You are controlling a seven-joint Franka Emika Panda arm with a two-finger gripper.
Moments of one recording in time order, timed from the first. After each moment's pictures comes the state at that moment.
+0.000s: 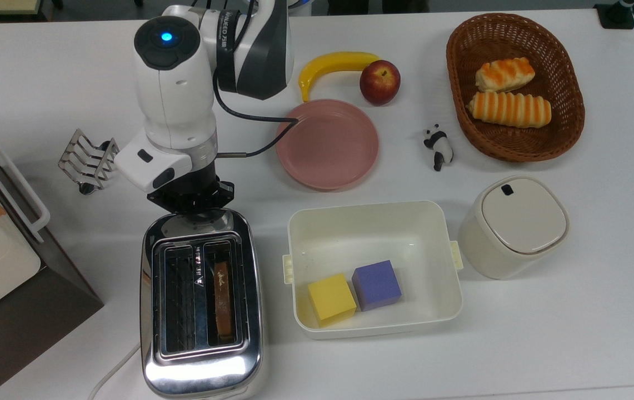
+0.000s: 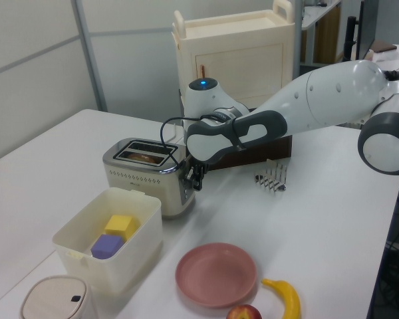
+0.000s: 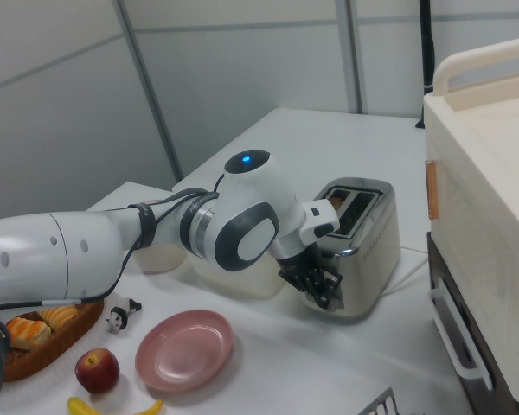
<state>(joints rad) 0.02 0.54 -0.16 -1.50 0.01 2.26 -0.18</state>
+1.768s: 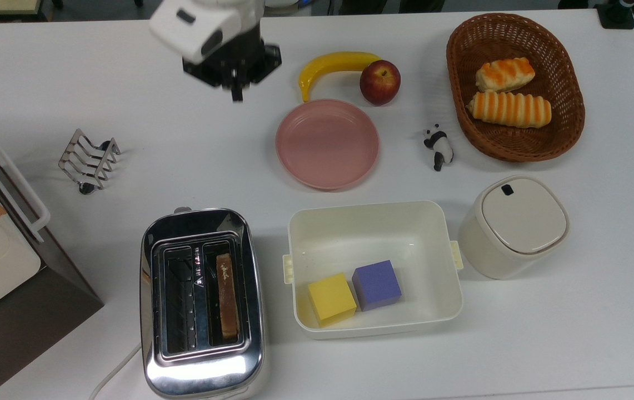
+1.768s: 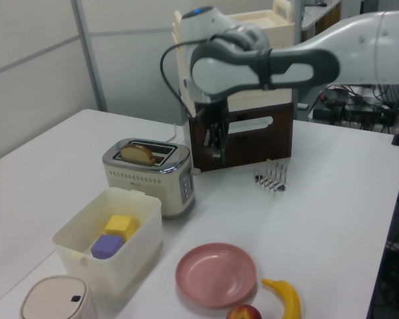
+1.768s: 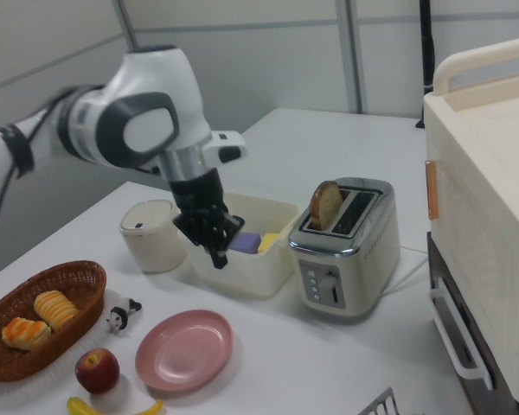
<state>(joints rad) 0.14 0.21 -0.16 -1.47 -0.04 1.64 -0.18</state>
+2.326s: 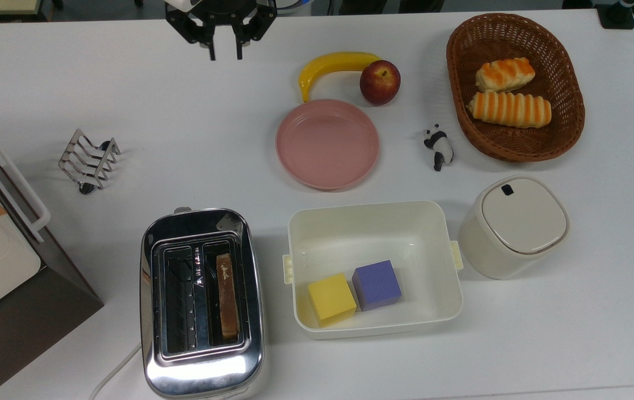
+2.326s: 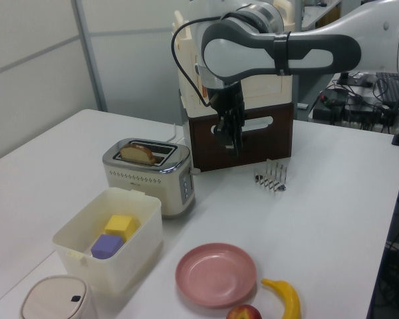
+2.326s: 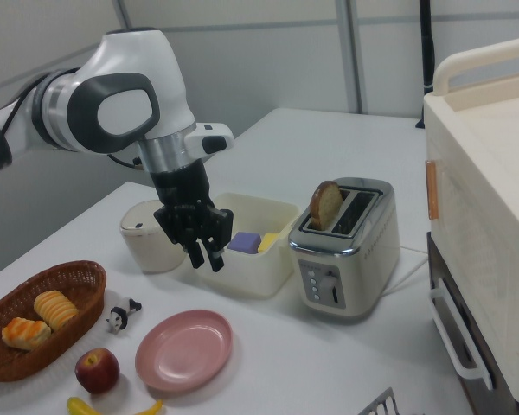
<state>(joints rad) 0.14 0.15 -0.15 -1.47 -0.10 1.54 -0.17</state>
